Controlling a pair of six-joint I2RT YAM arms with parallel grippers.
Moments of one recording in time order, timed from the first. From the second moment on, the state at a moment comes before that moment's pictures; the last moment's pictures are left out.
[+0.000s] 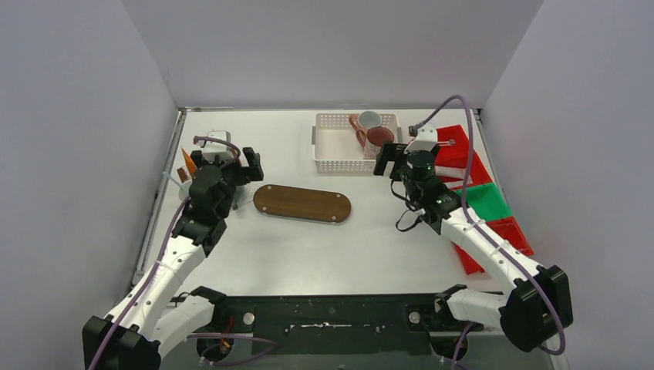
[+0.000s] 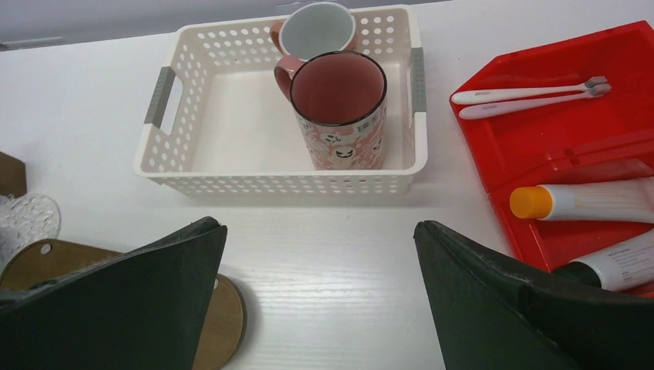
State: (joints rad) left arm -0.34 0.93 0.72 0.13 -0.31 -0.19; right arm 0.47 1.13 0.81 0.02 0.33 0.28
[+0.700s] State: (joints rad) left arm -0.45 0.94 0.72 0.13 -0.25 -0.20; right arm 0.34 1.69 1.26 -0.16 0.35 0.51
